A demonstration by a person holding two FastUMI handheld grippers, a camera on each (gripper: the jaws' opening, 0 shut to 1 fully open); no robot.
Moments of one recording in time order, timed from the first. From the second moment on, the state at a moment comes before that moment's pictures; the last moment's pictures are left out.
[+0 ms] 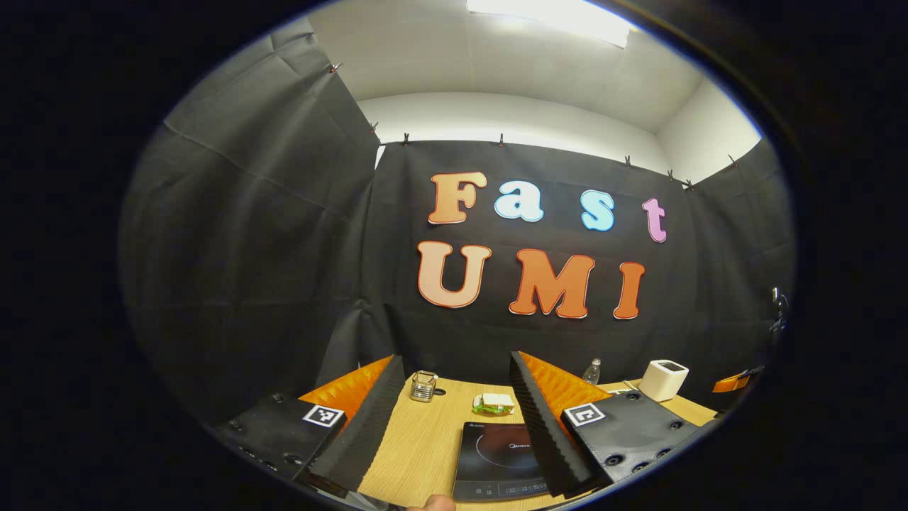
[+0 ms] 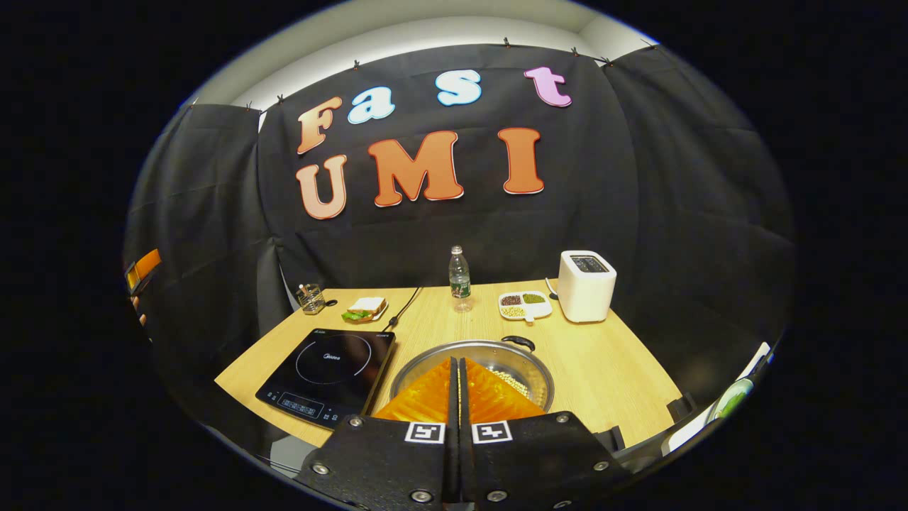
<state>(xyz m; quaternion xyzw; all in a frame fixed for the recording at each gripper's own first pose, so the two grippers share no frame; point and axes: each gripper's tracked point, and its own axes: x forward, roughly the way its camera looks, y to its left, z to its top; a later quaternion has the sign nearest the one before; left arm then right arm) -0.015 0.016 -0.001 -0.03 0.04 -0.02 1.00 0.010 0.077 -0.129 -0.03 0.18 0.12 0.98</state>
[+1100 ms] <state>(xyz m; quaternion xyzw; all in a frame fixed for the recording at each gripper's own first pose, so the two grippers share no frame) -0.015 0.028 -0.030 -0.02 0.06 -0.01 1.00 -0.049 0.095 -0.290 -0.08 0.36 0.17 0.91</state>
